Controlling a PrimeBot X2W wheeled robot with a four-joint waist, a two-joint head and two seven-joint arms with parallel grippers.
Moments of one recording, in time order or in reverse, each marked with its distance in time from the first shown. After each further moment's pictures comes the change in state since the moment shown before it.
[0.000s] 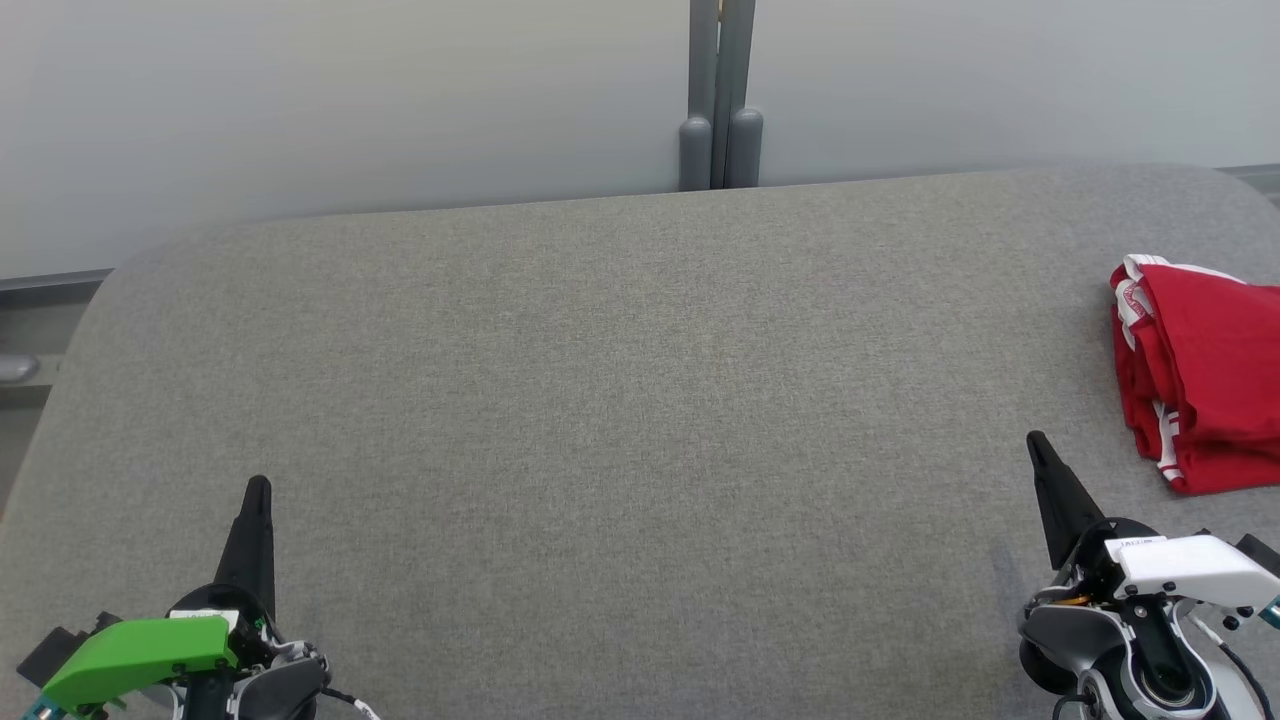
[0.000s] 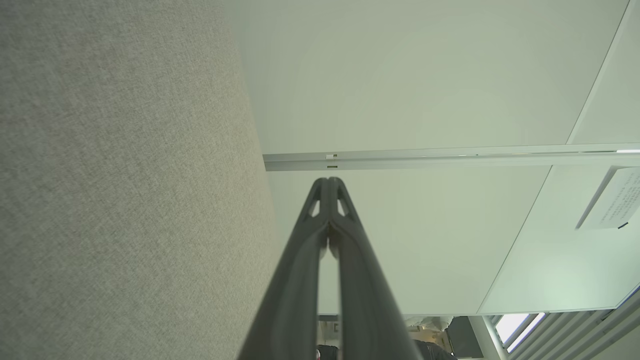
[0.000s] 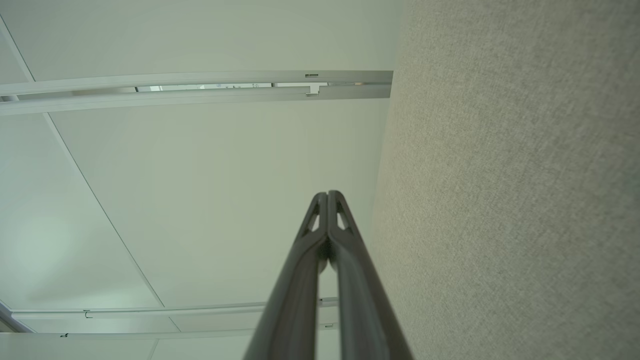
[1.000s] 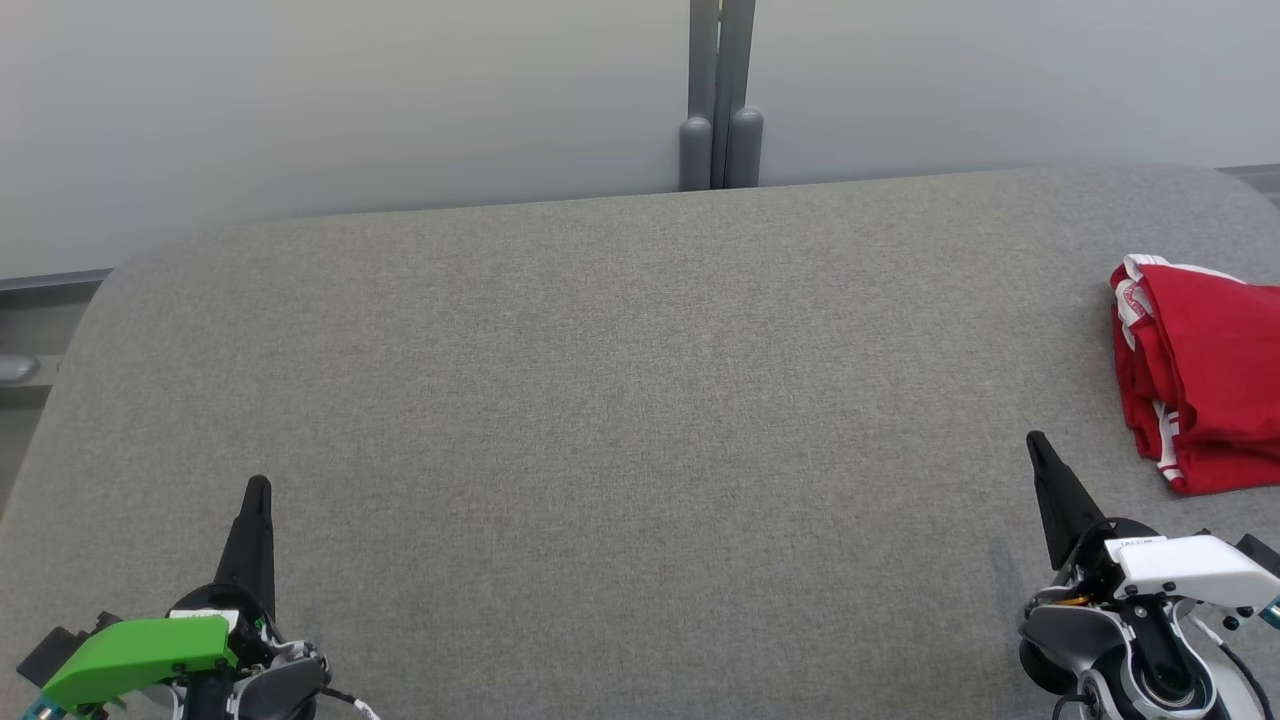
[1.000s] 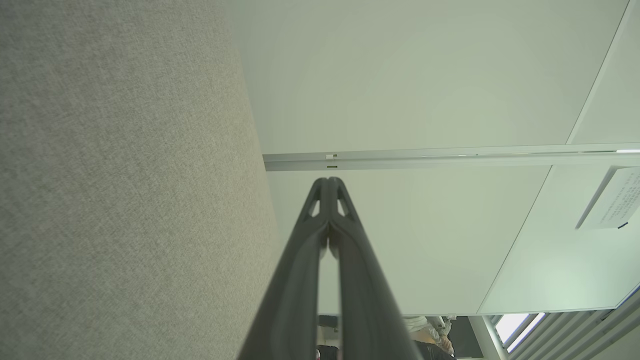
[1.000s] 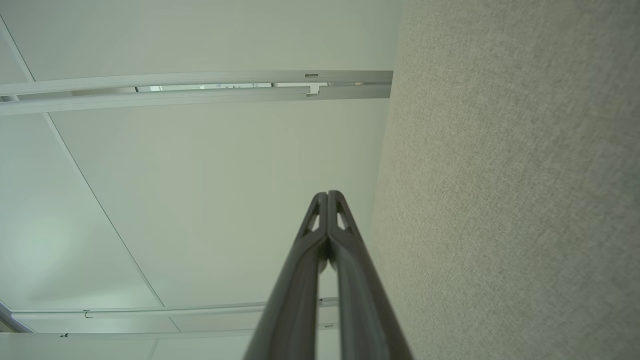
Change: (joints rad) left arm 0.000 0.000 0.000 0.000 0.000 0.000 0.000; right arm 0.000 0.000 0.000 0.000 0.000 0.000 0.000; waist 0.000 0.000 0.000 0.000
